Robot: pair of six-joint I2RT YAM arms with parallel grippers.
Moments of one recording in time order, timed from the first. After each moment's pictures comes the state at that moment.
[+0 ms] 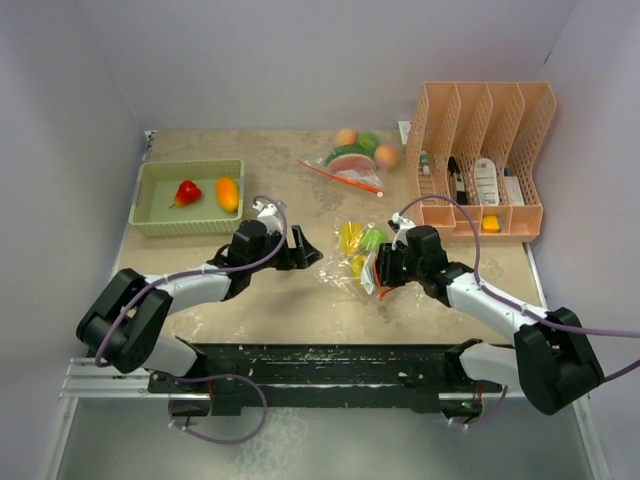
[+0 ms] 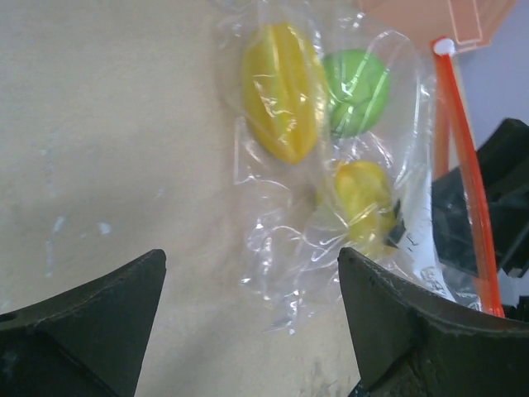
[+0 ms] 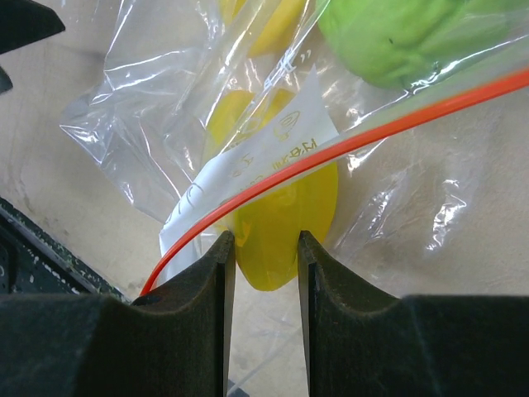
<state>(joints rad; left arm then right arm) -0.55 1.42 0.55 0.39 0.23 -0.67 0.44 1.19 0.52 -0.08 -0.28 0.42</state>
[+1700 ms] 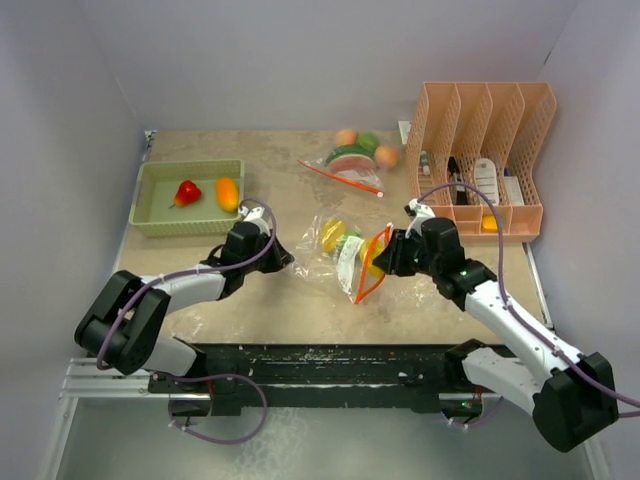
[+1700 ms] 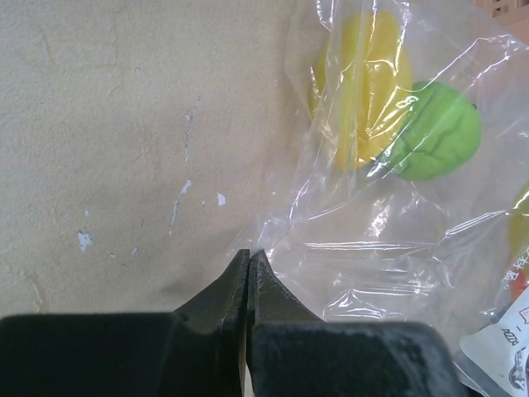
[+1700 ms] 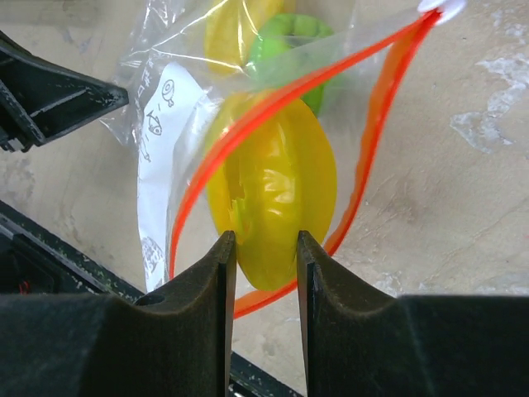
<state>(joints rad) -0.49 1.42 0.52 0.31 0.15 -0.67 0.43 0.99 0.61 -0.26 -0.20 0.45</state>
